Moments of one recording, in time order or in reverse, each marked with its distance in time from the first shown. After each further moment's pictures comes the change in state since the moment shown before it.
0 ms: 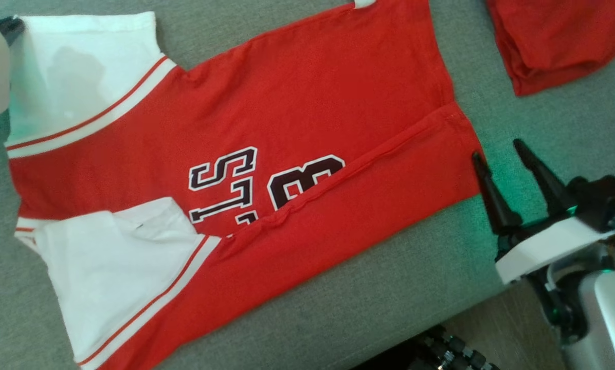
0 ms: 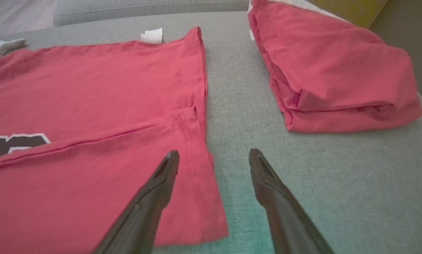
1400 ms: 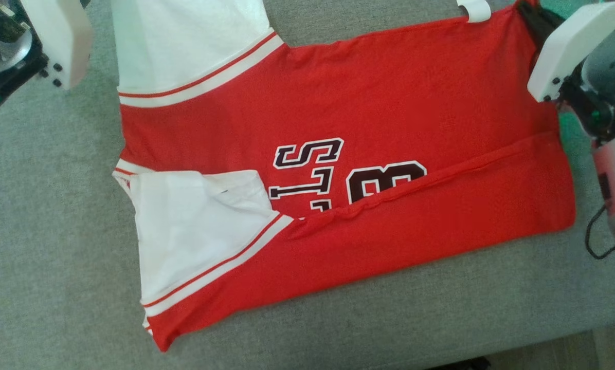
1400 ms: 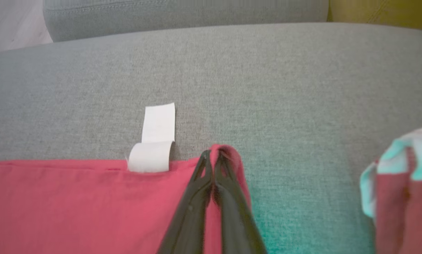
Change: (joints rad) left arm -0.254 -0.054 -0.379 -0.093 -0.033 -0.007 -0.384; right arm -0.748 -0.093 0.117 0.621 0.178 0.000 0.350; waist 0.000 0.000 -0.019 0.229
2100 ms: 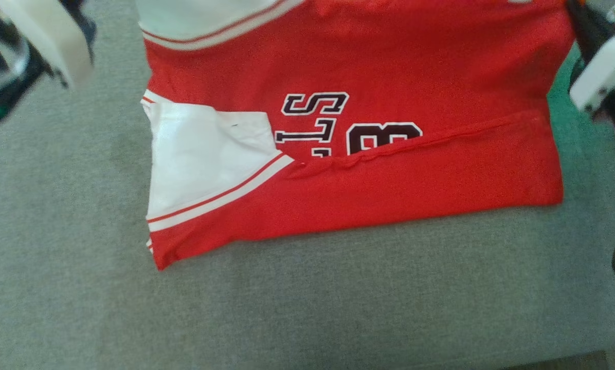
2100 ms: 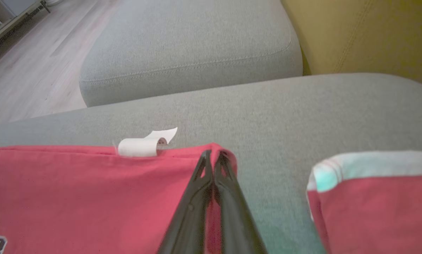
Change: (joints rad) left arm -0.005 -0.006 -0.011 0.015 -0.022 0.000 -0.299; right arm 0.059 -0.069 -0.068 -0.056 0.112 0.000 -0.098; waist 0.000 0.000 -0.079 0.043
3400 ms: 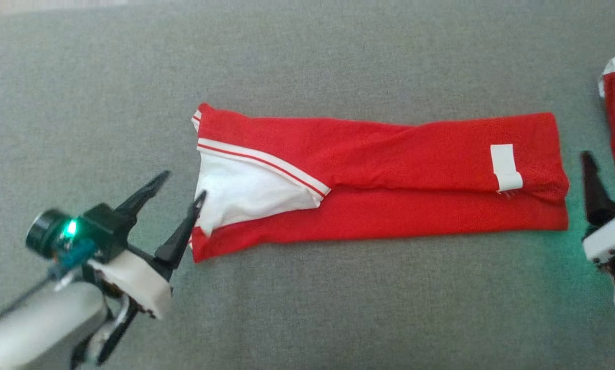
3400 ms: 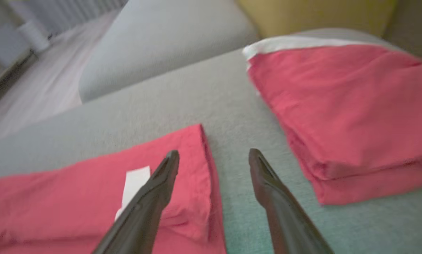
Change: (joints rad) left arm 0.705 0.098 -0.014 -0.404 0.025 0.418 -0.224; right arm 0.645 0.181 -0.392 -0.368 -0.125 0.000 -0.101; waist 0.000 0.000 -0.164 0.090
